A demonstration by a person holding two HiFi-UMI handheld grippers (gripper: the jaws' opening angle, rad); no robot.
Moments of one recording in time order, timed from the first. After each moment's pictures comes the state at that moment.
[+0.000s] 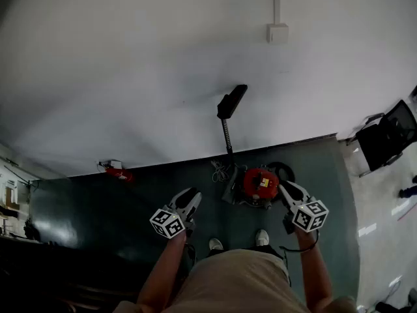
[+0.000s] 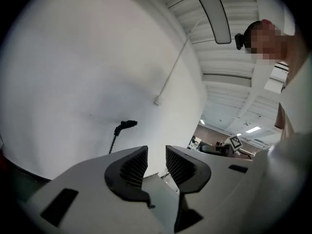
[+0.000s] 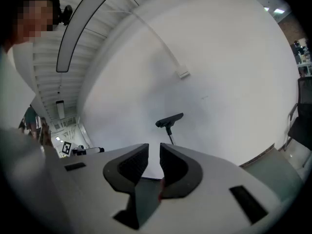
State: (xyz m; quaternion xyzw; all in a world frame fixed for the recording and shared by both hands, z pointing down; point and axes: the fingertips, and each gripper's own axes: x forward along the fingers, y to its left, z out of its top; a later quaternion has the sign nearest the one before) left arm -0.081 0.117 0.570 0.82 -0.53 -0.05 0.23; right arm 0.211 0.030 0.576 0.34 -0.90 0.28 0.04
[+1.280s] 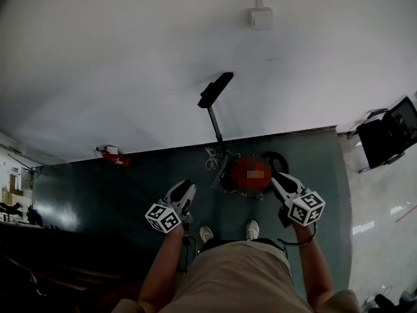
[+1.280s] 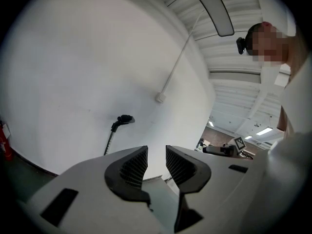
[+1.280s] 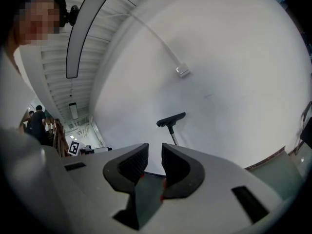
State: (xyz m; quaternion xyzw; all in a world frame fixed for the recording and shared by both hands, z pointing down) left arm -0.006 0.093 0.583 0.78 -0.57 -0.07 0.24; right arm 0.268 -0.004 0.583 0.27 -0.92 0.28 0.04
